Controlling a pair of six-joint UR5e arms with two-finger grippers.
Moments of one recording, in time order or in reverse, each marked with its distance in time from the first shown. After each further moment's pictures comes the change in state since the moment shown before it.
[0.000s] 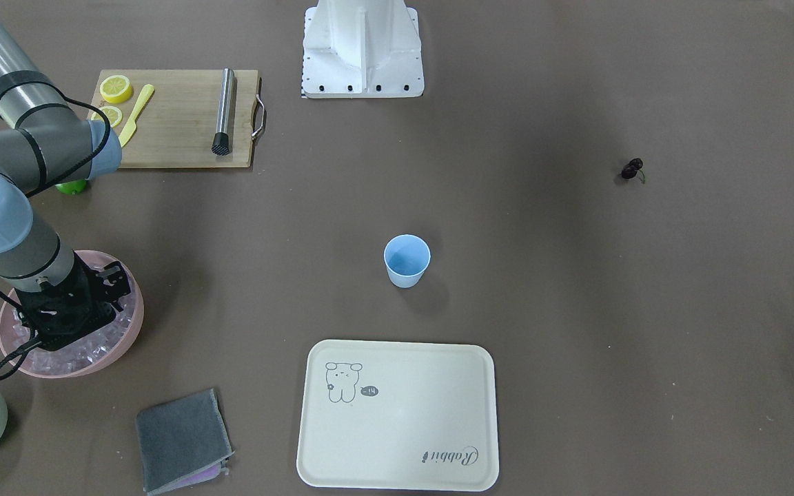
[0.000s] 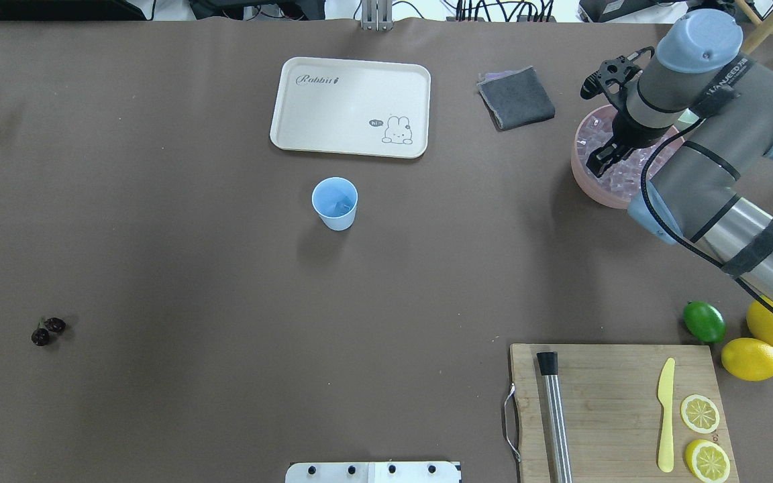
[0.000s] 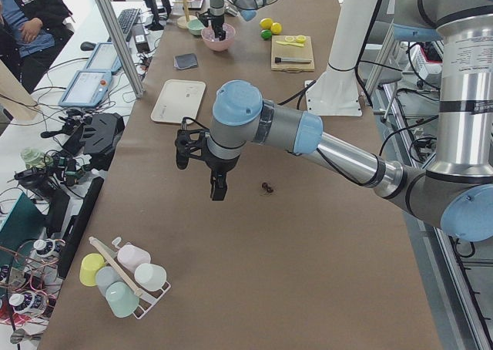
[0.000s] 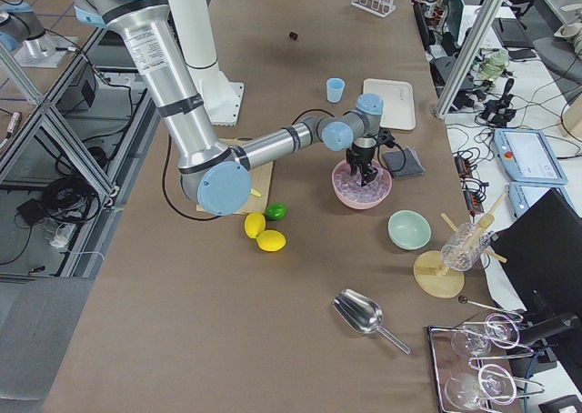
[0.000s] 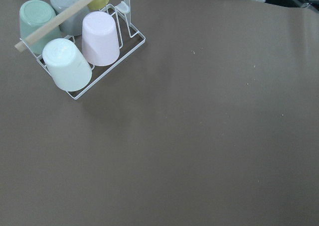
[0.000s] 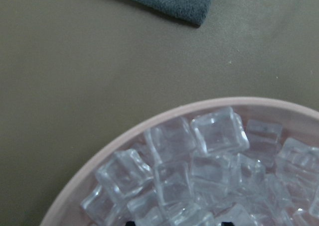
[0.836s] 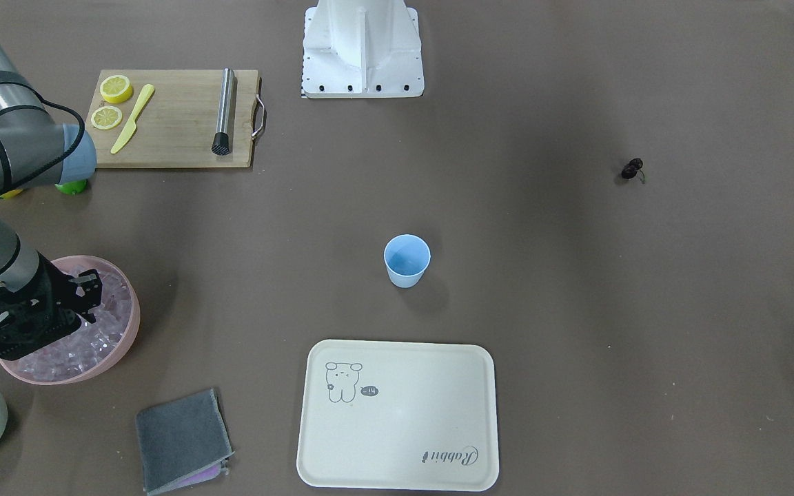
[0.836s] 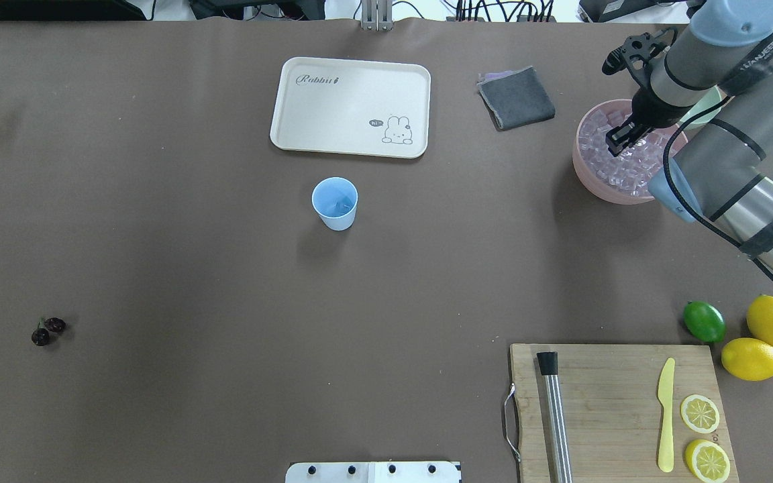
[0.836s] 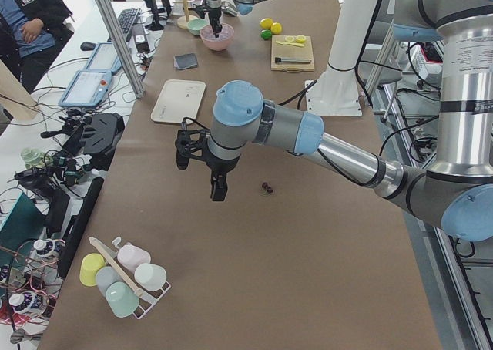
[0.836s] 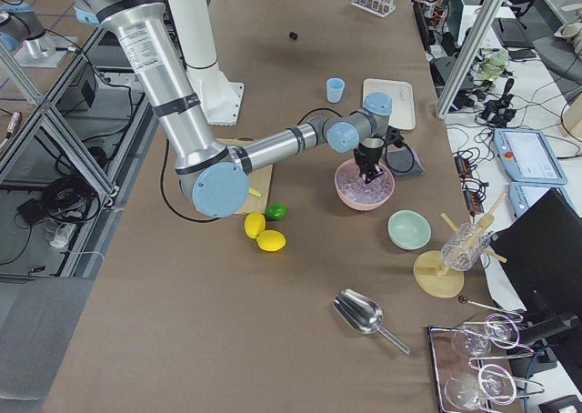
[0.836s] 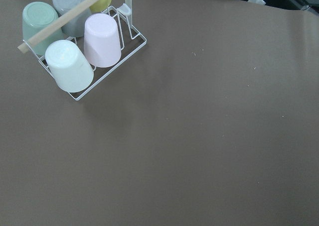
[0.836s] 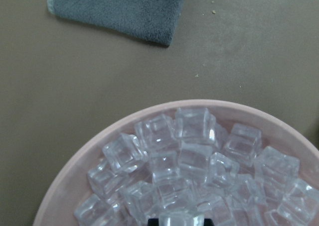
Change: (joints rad) left arm -0.003 0.002 0.001 0.000 0.000 0.000; right arm 0.071 0.010 0.030 -0.031 0.068 0.012
